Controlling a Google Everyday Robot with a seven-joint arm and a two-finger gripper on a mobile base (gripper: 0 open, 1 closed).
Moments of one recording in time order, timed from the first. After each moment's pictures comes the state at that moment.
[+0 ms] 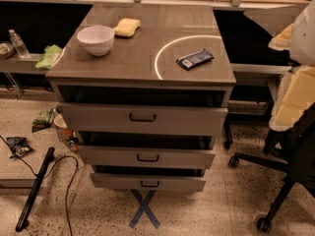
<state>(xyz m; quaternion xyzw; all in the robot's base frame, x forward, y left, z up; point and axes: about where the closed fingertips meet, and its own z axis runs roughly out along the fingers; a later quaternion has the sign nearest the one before) 0.438 -0.216 0.977 -0.60 0.78 -0.04 0.16</state>
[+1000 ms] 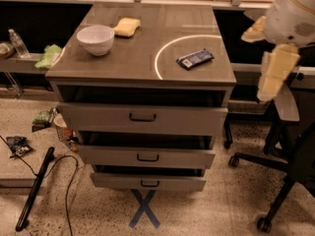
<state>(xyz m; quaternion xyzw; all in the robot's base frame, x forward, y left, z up) 0.521 -0.220 0.953 -0.67 0.73 0.02 0.14</state>
